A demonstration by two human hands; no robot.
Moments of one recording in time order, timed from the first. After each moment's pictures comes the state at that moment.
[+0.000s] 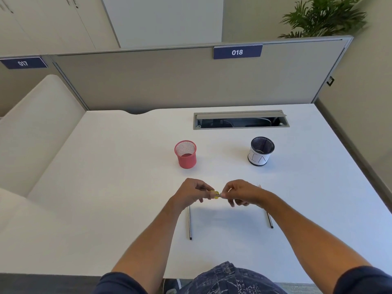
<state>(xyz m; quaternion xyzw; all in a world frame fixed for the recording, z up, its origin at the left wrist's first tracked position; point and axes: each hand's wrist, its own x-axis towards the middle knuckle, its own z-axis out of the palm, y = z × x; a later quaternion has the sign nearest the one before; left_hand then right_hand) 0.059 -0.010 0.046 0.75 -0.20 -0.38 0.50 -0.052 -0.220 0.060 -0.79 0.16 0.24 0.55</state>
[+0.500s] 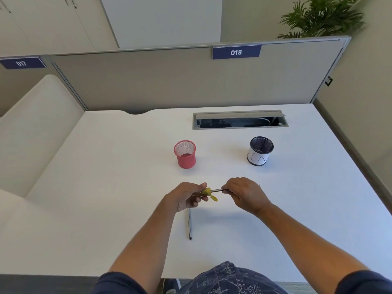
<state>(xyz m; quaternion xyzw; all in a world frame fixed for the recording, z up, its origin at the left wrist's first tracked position) 0.066 -0.003 0.044 0.65 0.00 -0.51 0.56 -0.064 -0.214 0.031 -0.95 -0.11 -0.25 0.14</state>
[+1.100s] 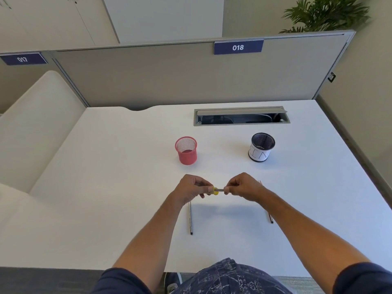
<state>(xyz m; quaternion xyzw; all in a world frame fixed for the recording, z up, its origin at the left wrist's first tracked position) 0.056 -0.005 0.047 0.74 -0.19 -0.37 0.52 -0.053 -0.217 0.054 -0.85 0.16 0.12 0.48</state>
